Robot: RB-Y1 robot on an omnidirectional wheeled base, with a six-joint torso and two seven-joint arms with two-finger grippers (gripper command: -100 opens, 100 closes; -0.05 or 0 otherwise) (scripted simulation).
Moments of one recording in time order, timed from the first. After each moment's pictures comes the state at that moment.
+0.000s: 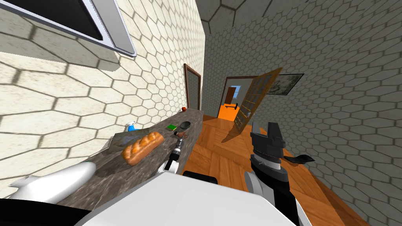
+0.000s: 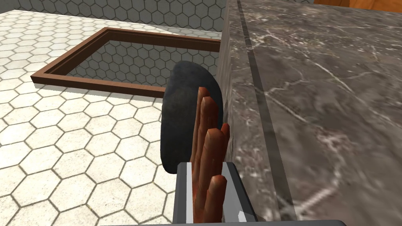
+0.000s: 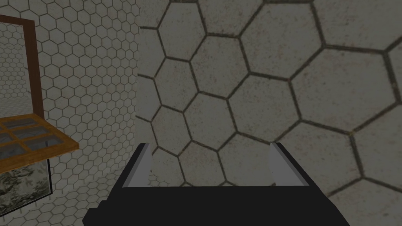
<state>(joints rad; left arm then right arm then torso) 0.01 0.11 0.00 -0.87 0.07 -0.84 0.13 0.49 -0.01 -0.04 -2.37 0.11 -0.64 0.07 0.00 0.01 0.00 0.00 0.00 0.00</state>
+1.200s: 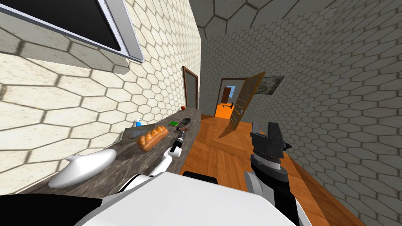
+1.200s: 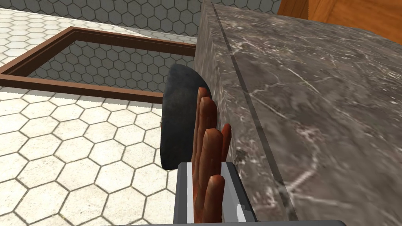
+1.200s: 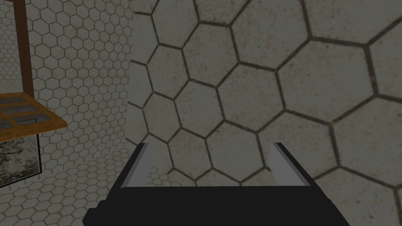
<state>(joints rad) -0.19 0.15 0.06 -0.86 0.09 -0.50 0.18 0.49 -0.01 -0.04 -2.37 0.11 -0.64 0.07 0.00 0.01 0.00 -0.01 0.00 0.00</state>
